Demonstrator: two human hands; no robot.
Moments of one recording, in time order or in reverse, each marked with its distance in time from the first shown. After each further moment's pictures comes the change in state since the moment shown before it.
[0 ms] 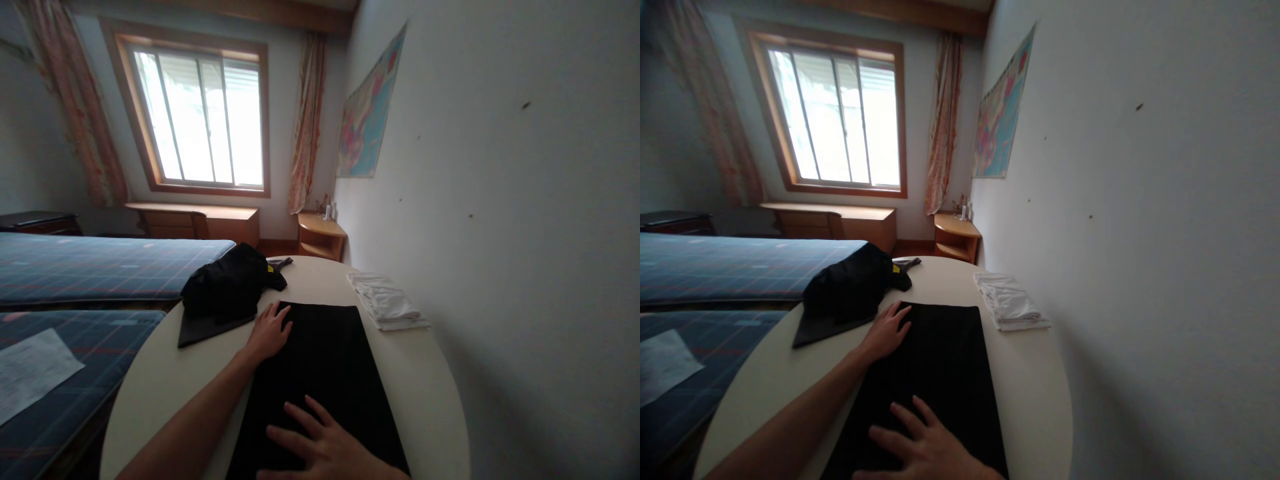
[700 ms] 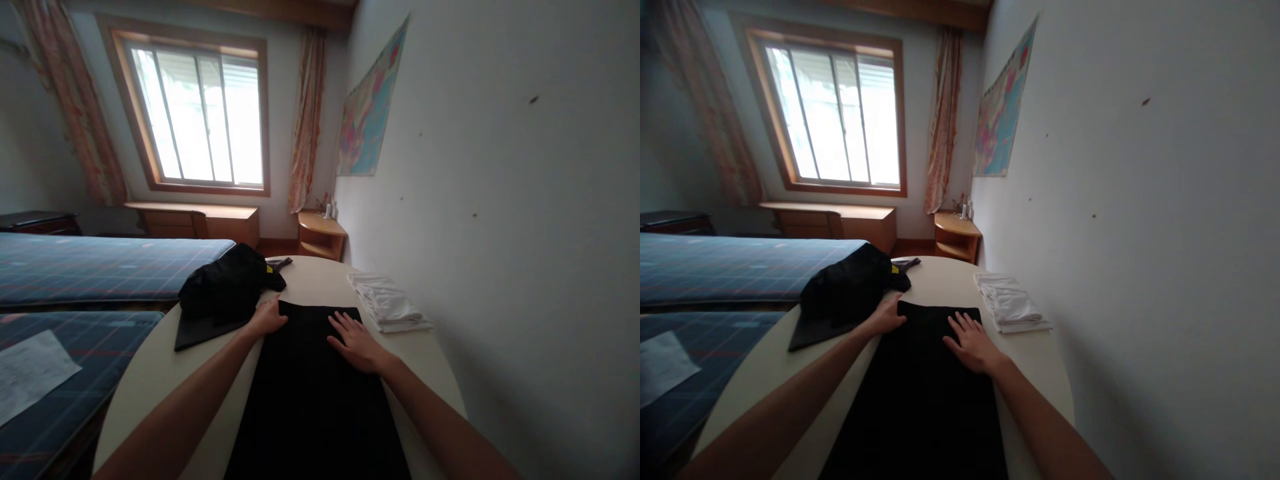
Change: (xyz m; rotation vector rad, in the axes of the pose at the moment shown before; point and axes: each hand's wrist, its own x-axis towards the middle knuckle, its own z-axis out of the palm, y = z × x) left_hand 0.056 -0.021 -0.004 -0.091 -0.159 -0.160; right_hand -0.005 0.150 -0.014 0.353 -0.344 0.911
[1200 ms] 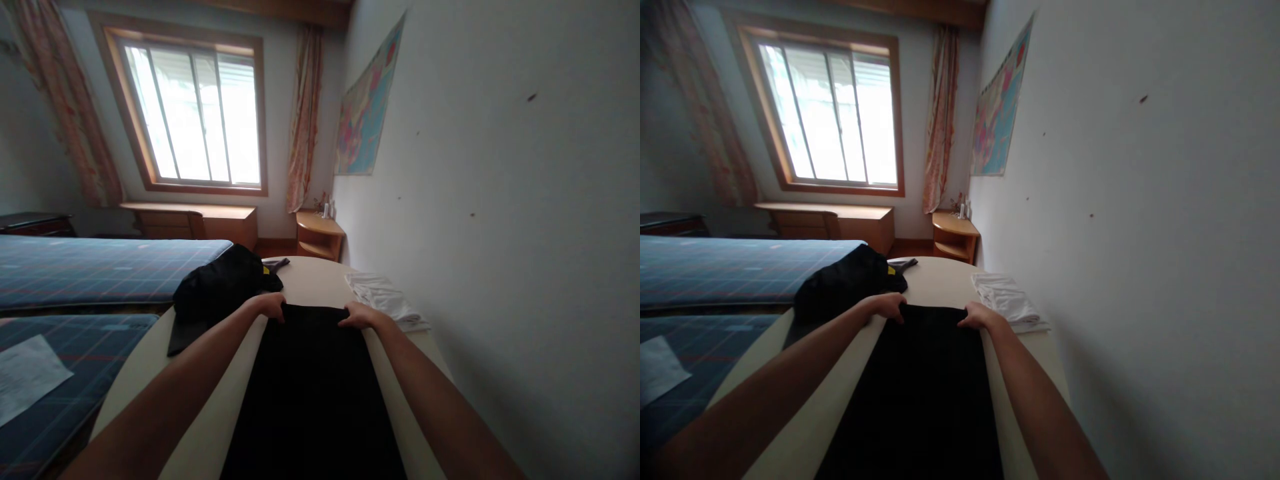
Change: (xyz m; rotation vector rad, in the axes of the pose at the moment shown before) left_hand 0.042 0.023 -0.041 -0.005 -0.432 0.037; right_hand 0.066 0.048 -0.048 0.062 -0.115 0.181
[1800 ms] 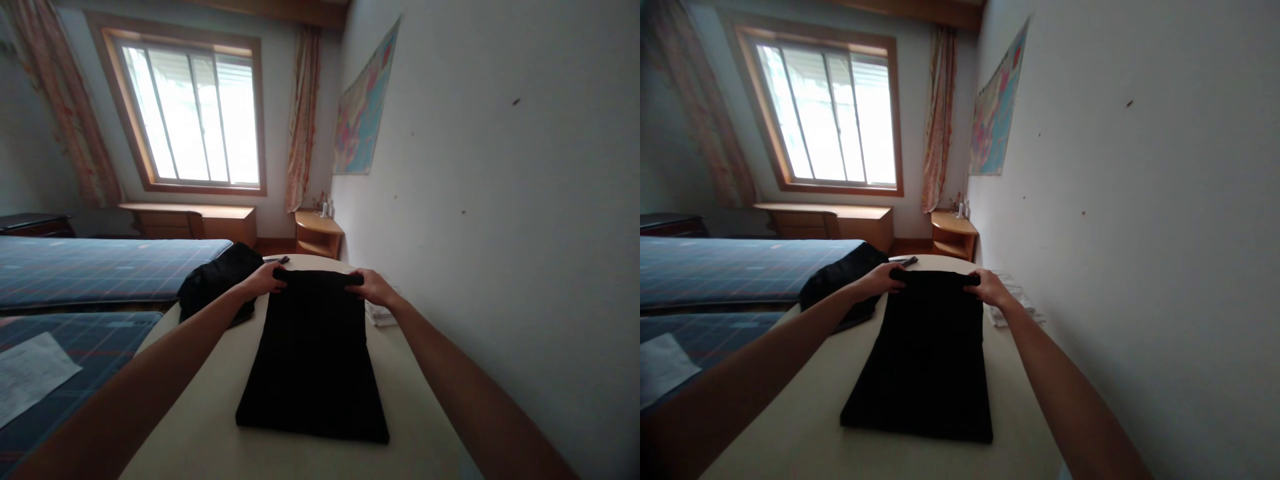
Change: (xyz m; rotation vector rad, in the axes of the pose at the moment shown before) left_hand -0.044 0.017 -0.040 -0.600 0.318 0.171; right_hand -0.041 -0.010 -0.052 0.514 0.400 -0.085
